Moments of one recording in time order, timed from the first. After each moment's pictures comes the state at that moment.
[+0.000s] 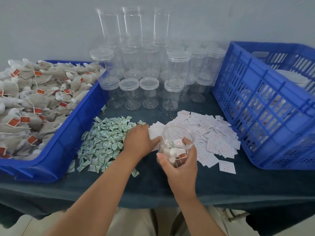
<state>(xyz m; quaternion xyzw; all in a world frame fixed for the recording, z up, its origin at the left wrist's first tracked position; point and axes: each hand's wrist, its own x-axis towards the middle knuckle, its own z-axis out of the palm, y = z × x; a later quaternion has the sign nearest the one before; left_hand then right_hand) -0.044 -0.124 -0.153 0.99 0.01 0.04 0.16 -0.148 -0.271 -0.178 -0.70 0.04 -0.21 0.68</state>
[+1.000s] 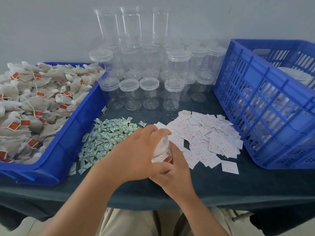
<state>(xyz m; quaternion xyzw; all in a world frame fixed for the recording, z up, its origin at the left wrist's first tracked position) -0.133 -0.113 -0.067 0.96 -0.22 -0.01 0.18 -0.142 -0.272 -0.185 -0.80 -0.10 -0.09 0.59</state>
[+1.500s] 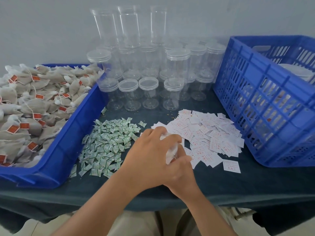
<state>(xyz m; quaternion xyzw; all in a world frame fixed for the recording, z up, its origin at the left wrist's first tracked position) -0.141 -0.149 -0.081 0.96 -0.18 0.09 0.19 -0.137 -0.278 -0.178 -0.74 -0.12 -0.06 0.66</state>
